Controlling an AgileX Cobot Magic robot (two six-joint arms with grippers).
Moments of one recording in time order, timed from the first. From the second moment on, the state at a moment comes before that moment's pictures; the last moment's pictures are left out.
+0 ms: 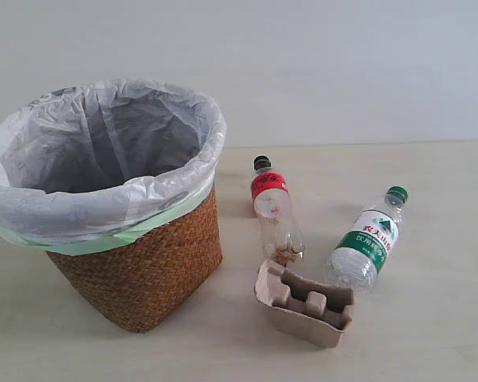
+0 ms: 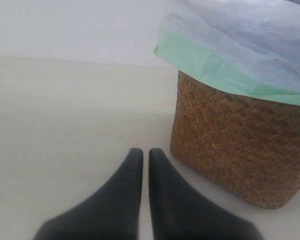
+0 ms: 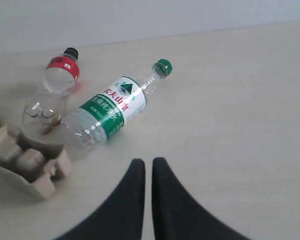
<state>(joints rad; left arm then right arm) -0.02 0.00 0.00 -0.13 0.31 0.05 0.19 0.01 0.00 -0.10 0.37 0.26</state>
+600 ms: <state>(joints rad) -0.02 0.00 0.00 -0.13 0.31 0.05 0.19 0.01 0.00 0.10 0.37 0.67</state>
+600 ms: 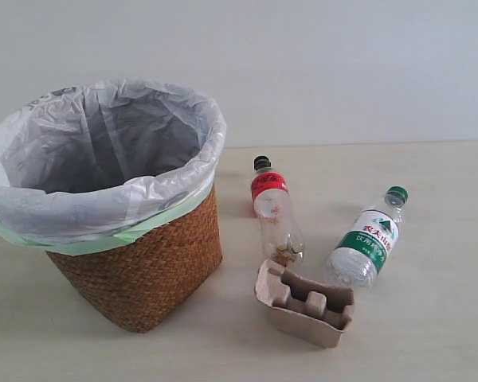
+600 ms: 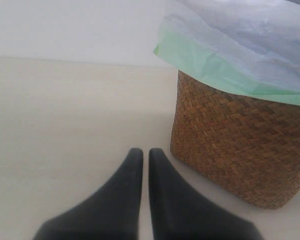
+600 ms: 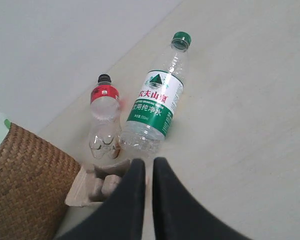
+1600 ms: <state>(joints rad) -0.02 0.00 0.00 -0.13 0.31 0.05 0.19 0.01 0.00 0.11 0.10 0.82</state>
